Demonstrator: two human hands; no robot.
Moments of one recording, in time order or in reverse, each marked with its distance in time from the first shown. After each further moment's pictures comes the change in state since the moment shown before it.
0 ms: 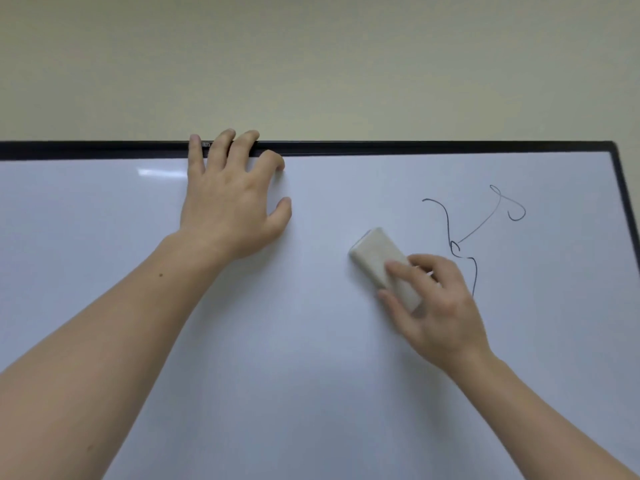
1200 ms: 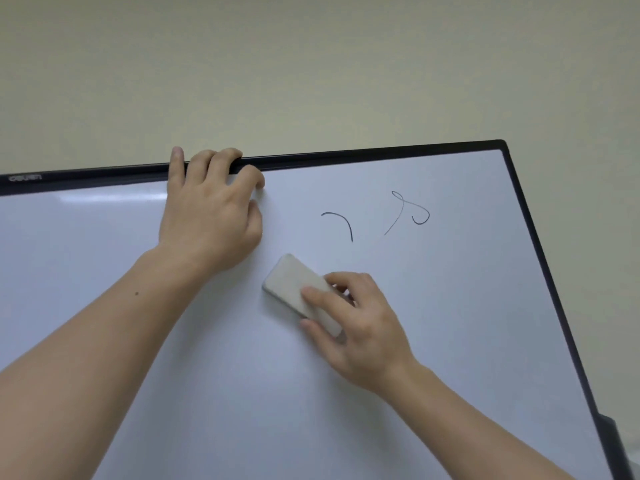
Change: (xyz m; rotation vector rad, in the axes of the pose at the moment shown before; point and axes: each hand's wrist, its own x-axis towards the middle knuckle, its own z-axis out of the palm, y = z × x) left_hand 0.052 0.104 0.036 -0.051 0.064 0.124; right_hand -0.003 0.038 -0.009 0.032 -0.043 -0.095
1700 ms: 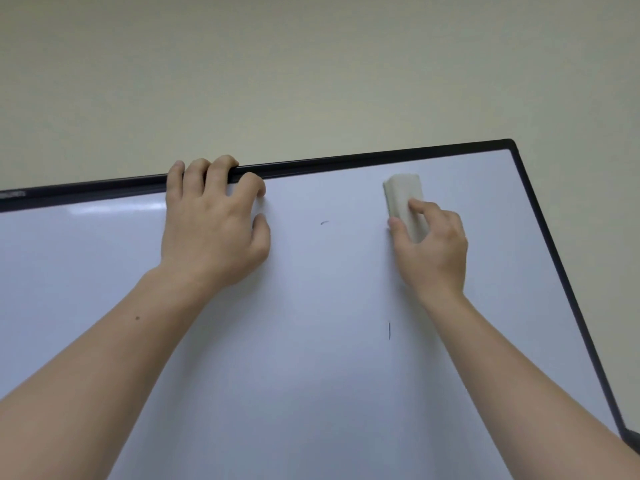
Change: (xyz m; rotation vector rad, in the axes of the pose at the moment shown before) left_hand 0.005 0.006 0.007 0.050 0.013 -0.017; right_hand 0.071 0.089 -0.032 -0.049 0.298 0.676
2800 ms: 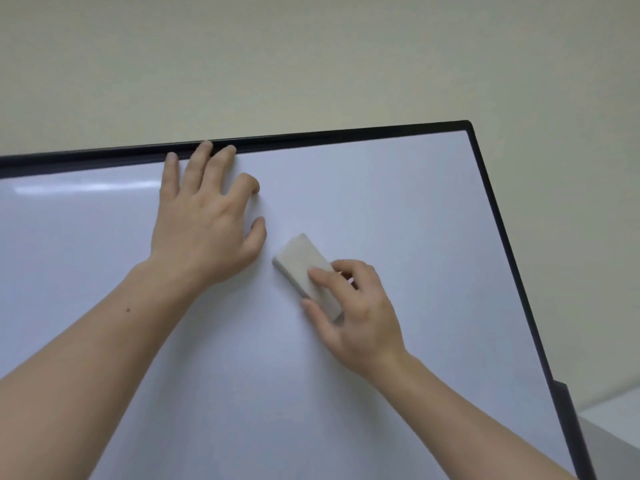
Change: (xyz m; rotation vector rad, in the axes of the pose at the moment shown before) left_hand -0.014 0.036 0.011 -0.083 -0.084 0.083; right_hand -0.108 0.006 -0.020 0.007 -0.247 -0.449
